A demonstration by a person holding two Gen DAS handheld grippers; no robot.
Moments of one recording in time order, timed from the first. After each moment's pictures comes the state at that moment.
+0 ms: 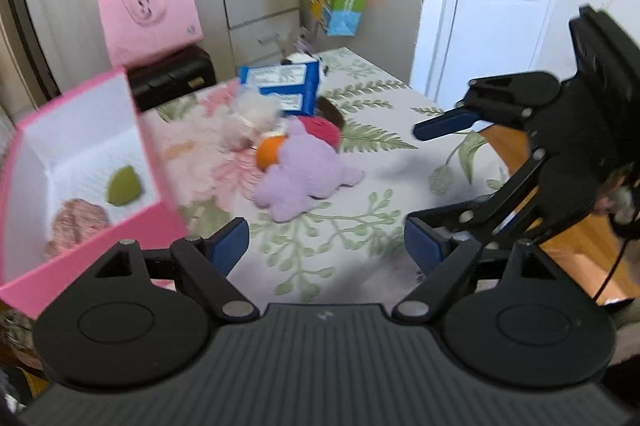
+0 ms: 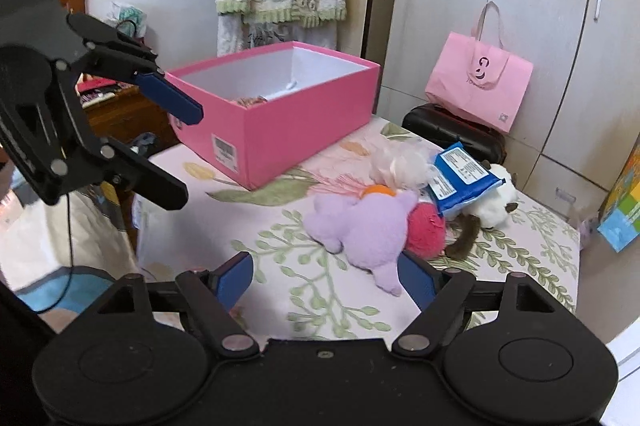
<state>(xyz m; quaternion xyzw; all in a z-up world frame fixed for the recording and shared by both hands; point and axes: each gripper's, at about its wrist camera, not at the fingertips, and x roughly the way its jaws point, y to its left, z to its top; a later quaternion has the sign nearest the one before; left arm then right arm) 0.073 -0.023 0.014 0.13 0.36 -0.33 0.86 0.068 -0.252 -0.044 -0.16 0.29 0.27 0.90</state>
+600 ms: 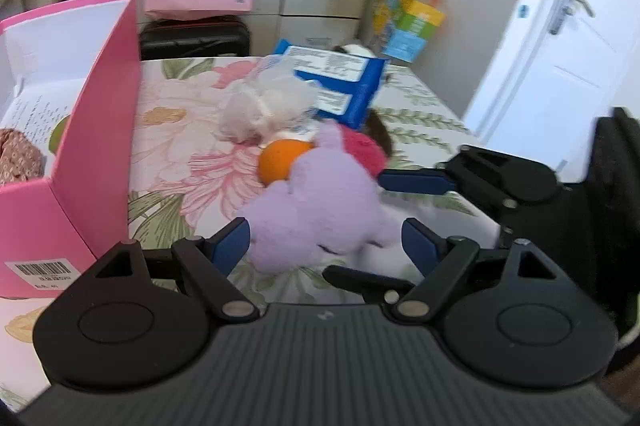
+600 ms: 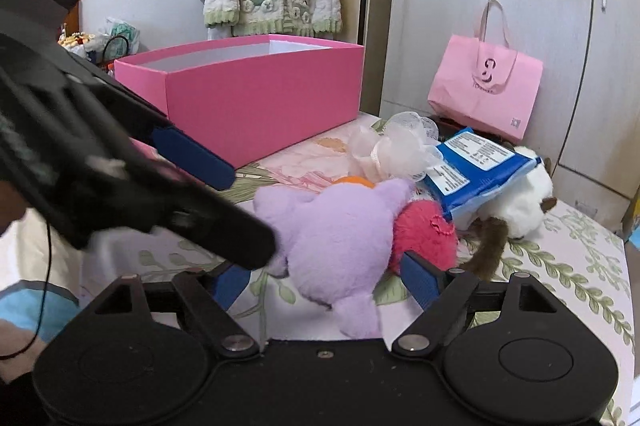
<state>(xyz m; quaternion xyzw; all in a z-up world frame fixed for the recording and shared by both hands) 0.144 -0.062 -0.072 -0.01 0.37 -0.25 0.90 0.144 -0.252 -0.121 -0.13 0.25 0.29 0.92</state>
